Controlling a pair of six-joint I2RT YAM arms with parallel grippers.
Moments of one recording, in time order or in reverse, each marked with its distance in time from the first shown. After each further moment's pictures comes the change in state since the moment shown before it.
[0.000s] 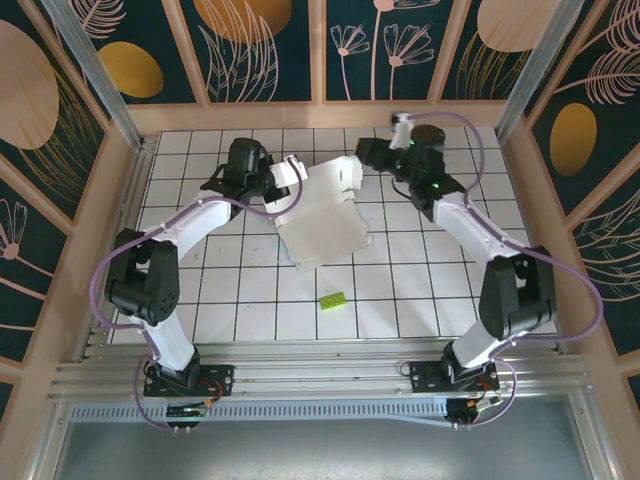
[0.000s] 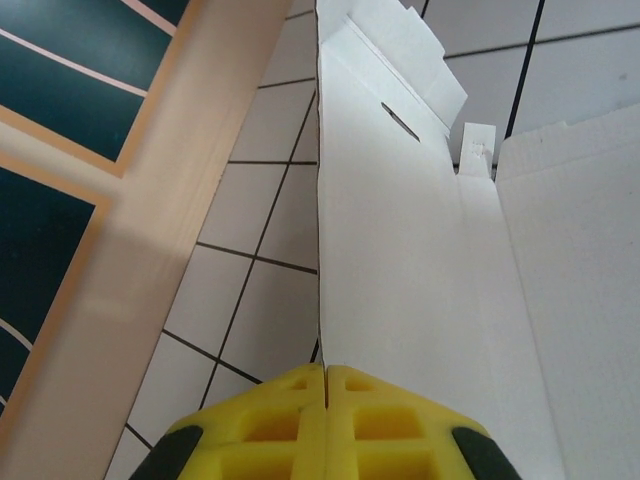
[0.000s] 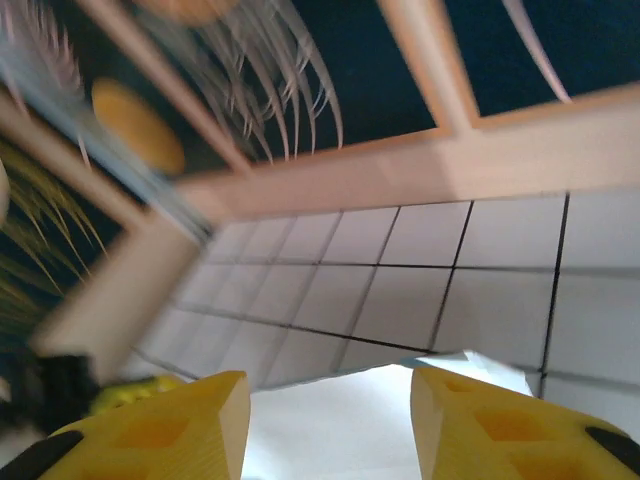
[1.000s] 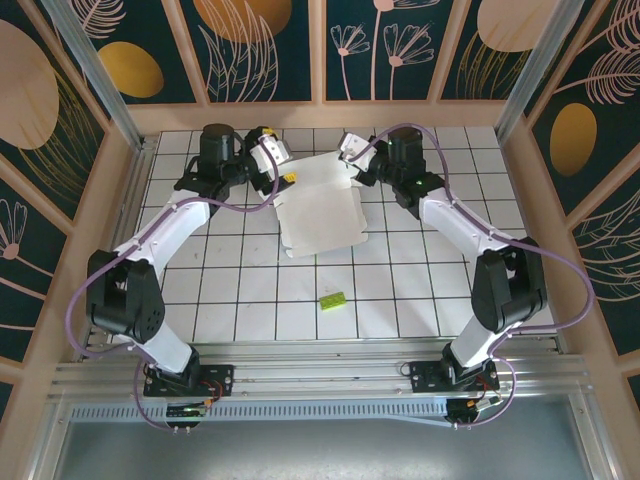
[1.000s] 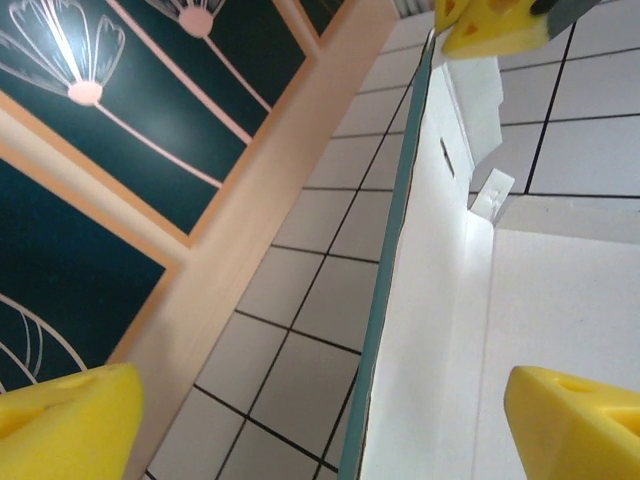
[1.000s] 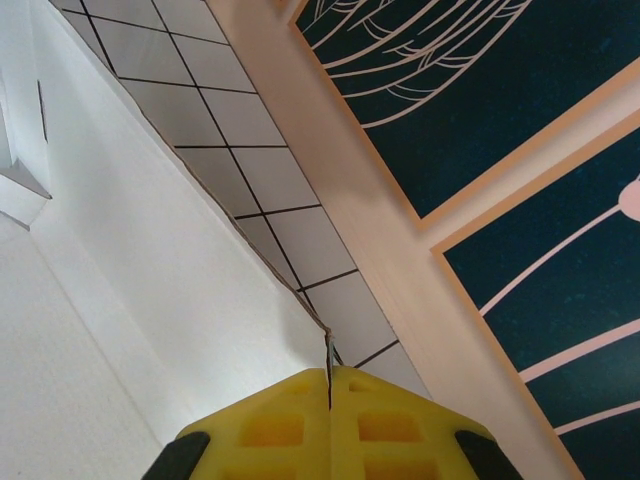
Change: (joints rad) left arm 0.082 -0.139 0.007 0.015 0.195 -0.169; right arm 0.106 0.094 0.111 -0.135 0.051 -1.399
